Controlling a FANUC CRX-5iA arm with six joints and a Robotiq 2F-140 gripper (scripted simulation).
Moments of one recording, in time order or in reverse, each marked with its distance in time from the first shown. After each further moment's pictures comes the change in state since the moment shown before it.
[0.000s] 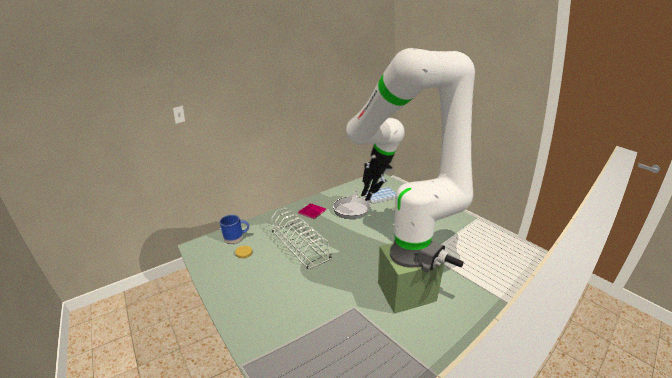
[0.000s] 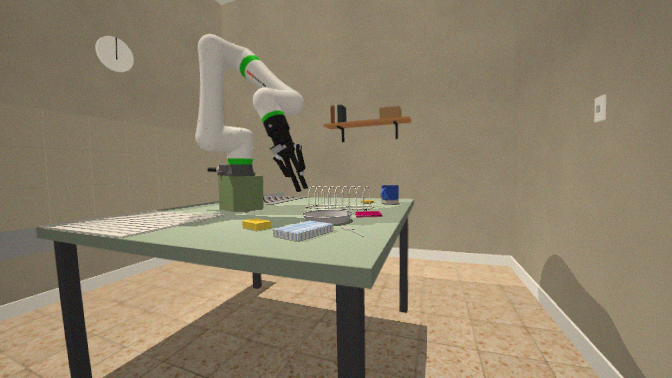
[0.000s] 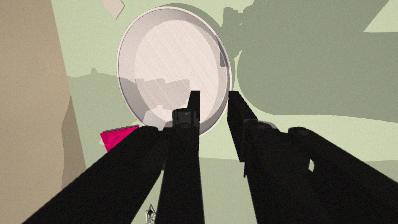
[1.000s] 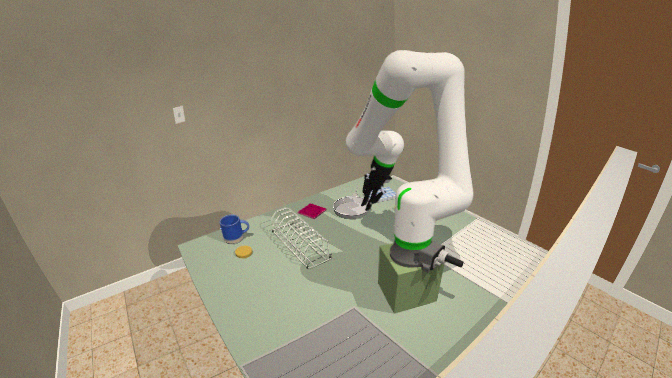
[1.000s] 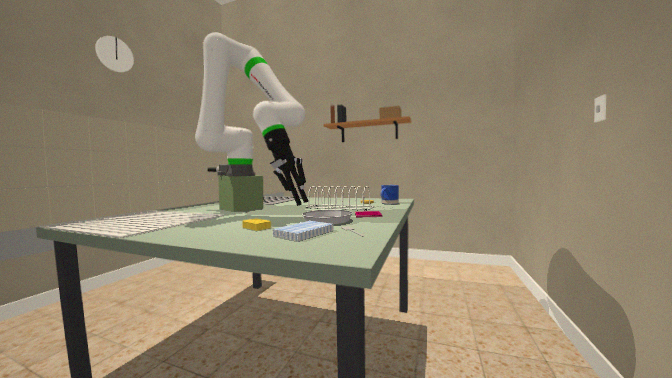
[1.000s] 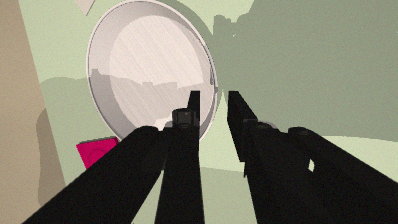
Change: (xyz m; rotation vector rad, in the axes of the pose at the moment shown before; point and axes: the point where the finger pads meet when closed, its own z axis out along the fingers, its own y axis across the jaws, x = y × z) arm 0.000 0.021 0.049 0.000 0.000 0.000
